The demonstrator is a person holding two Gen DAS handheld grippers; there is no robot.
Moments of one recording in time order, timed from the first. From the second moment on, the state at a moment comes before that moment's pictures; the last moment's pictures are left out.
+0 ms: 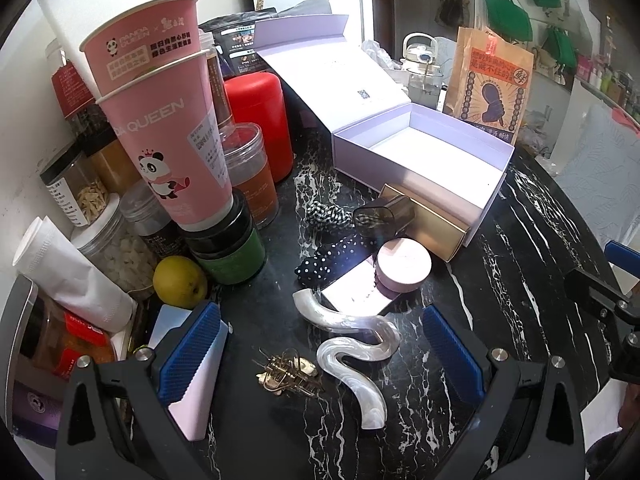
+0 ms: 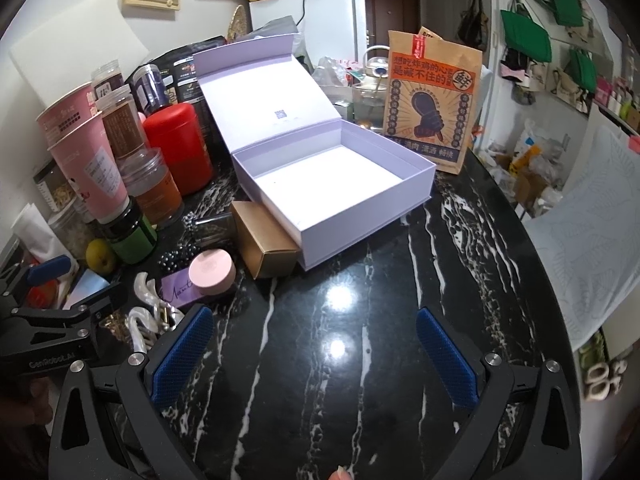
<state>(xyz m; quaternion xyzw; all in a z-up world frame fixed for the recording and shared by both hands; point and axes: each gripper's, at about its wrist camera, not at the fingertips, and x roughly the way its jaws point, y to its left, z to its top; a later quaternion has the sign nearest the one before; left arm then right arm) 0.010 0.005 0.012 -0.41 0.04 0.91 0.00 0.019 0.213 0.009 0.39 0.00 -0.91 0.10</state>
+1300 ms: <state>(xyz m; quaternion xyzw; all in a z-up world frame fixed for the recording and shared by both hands) 0.014 -0.002 0.012 -0.41 0.03 0.91 0.01 0.024 0.210 0.011 0.39 0.01 -0.92 0.10</state>
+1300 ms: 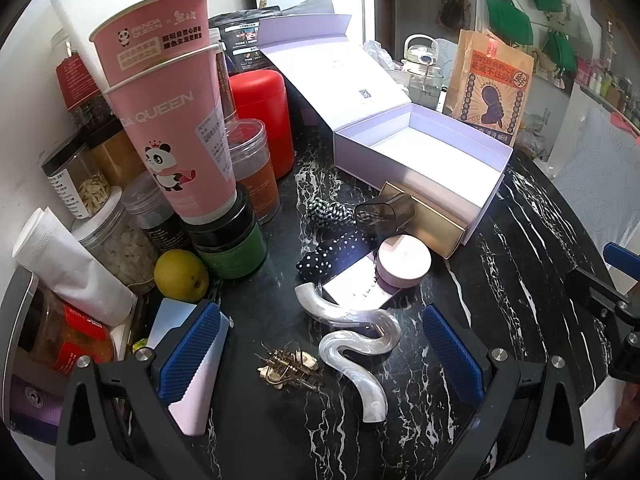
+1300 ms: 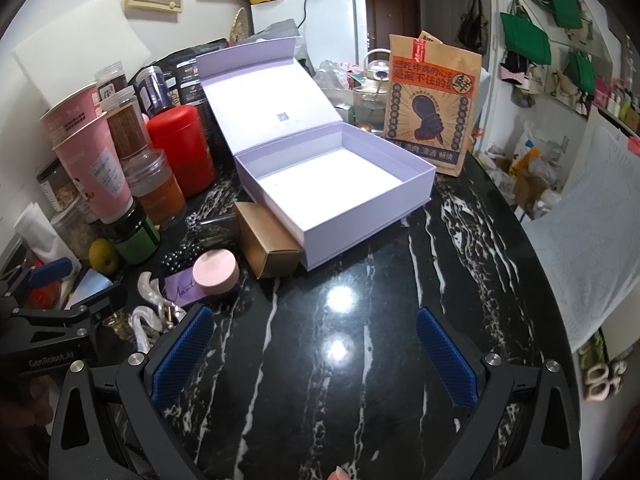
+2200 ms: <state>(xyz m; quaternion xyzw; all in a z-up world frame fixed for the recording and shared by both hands) 0.045 -0.039 -0.025 -0.45 0.01 0.89 -0.03 0.044 0.172 -0.026 0.40 0.00 -0.89 0.19</state>
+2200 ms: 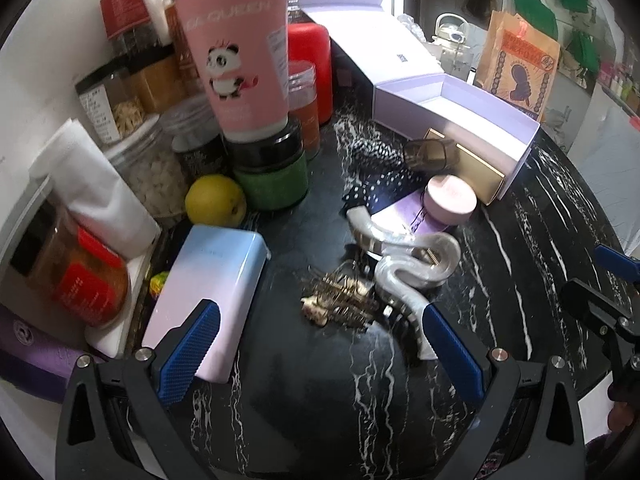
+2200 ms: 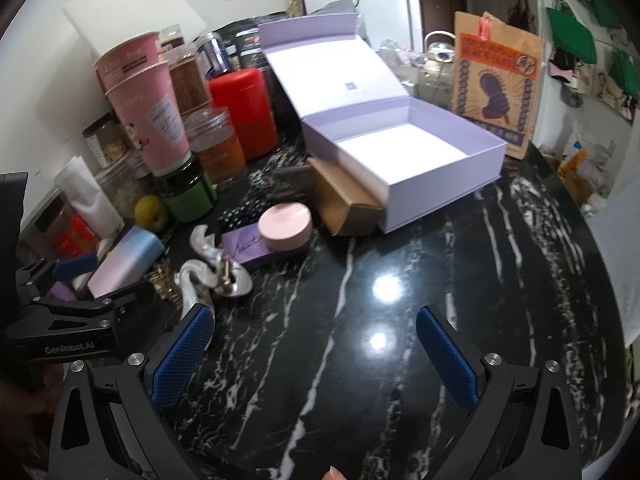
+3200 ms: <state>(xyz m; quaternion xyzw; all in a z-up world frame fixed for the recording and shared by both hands) 0.013 -0.055 -0.073 -0.48 0.01 0.88 0.07 0.008 0.108 -0.056 0.43 0.06 -0.85 0.29</state>
